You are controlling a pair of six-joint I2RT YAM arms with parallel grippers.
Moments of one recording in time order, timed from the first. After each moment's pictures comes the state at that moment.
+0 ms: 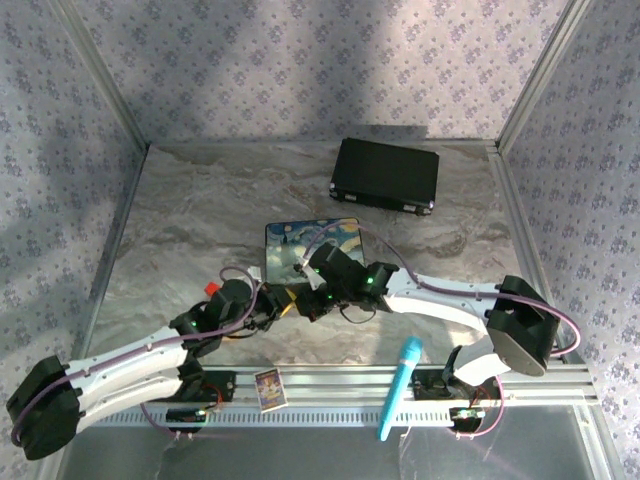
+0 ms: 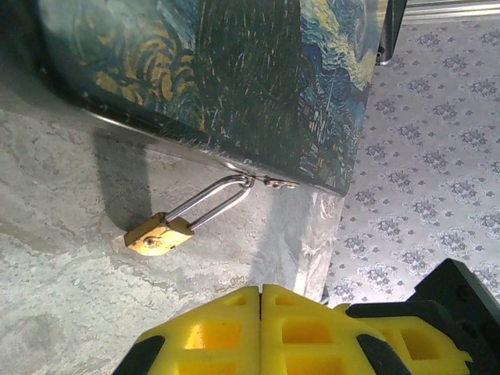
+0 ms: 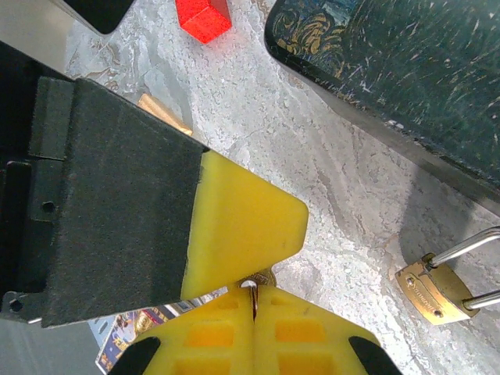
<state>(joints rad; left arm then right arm) -0.91 0.81 0.25 0.08 0.08 -1.51 1.04 1.47 0.93 -0.31 -0.29 0.50</state>
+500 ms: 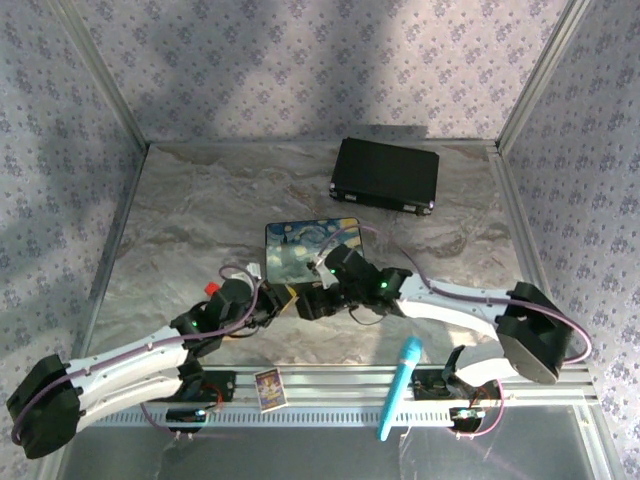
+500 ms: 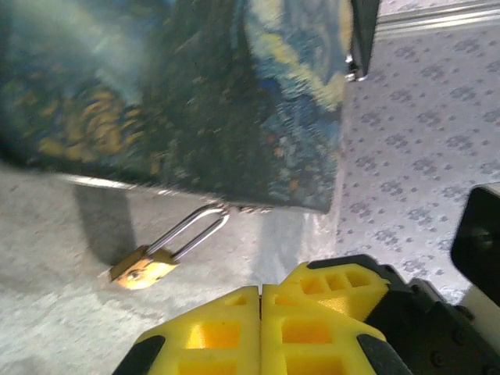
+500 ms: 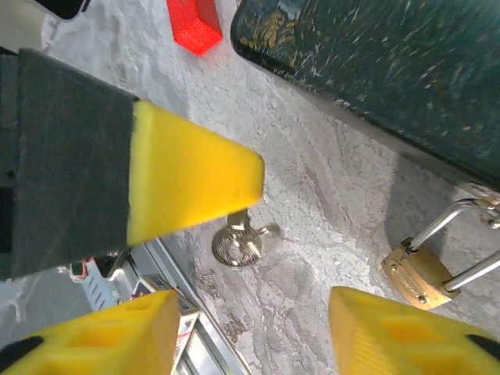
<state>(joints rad) -0.91 0.81 0.25 0.15 0.01 -1.44 0.97 1.35 0.77 -0.13 -0.37 0.59</state>
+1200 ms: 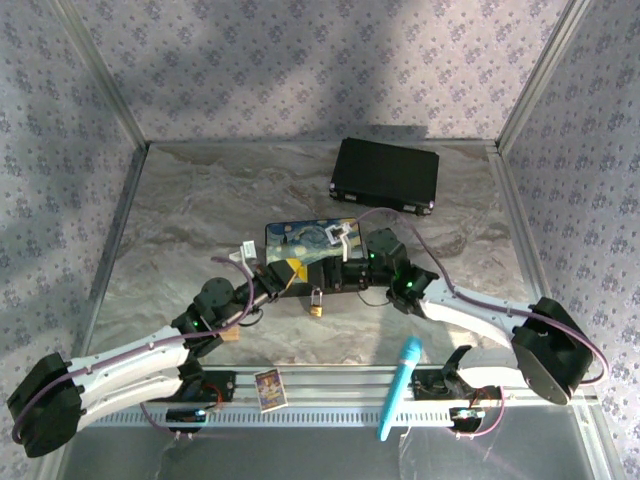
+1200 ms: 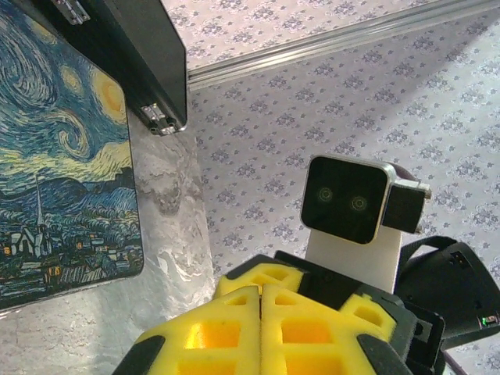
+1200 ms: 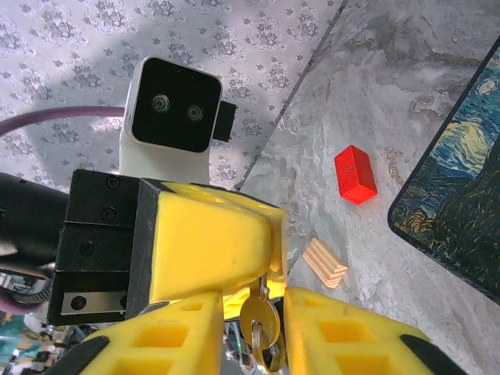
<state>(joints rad) -0.91 0.82 0.25 0.58 -0.02 -1.35 0.81 1.26 0.64 0.40 -0.61 0.87</state>
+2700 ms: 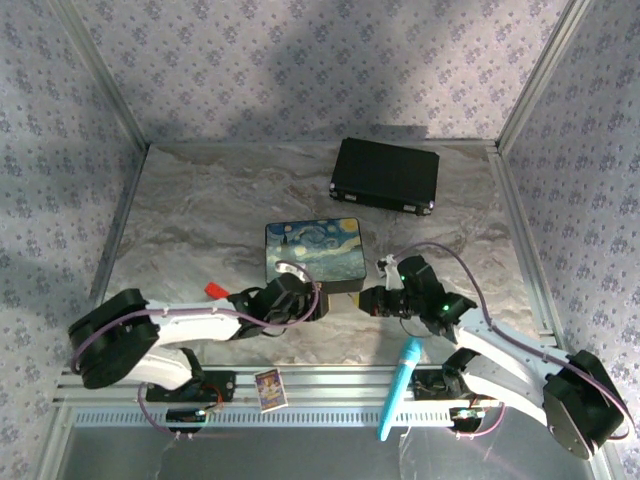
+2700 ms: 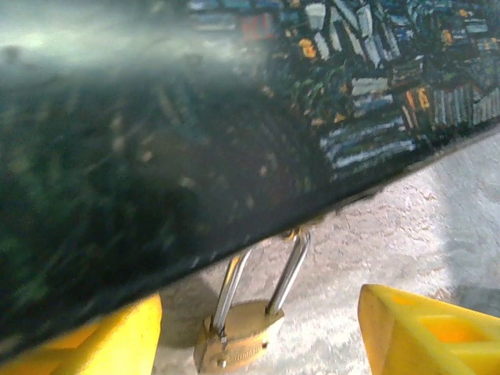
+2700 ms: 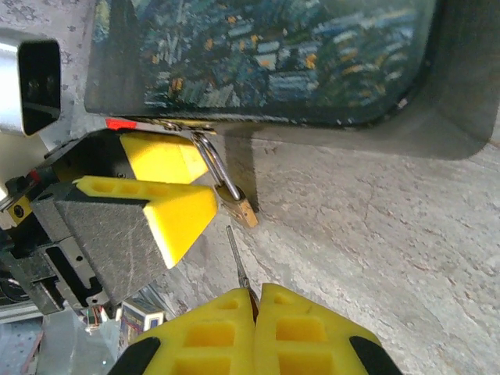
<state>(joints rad) -1.05 1.38 0.50 0.13 -0.11 -0.87 0.64 0.94 0.36 -0.11 -0.46 0.73</state>
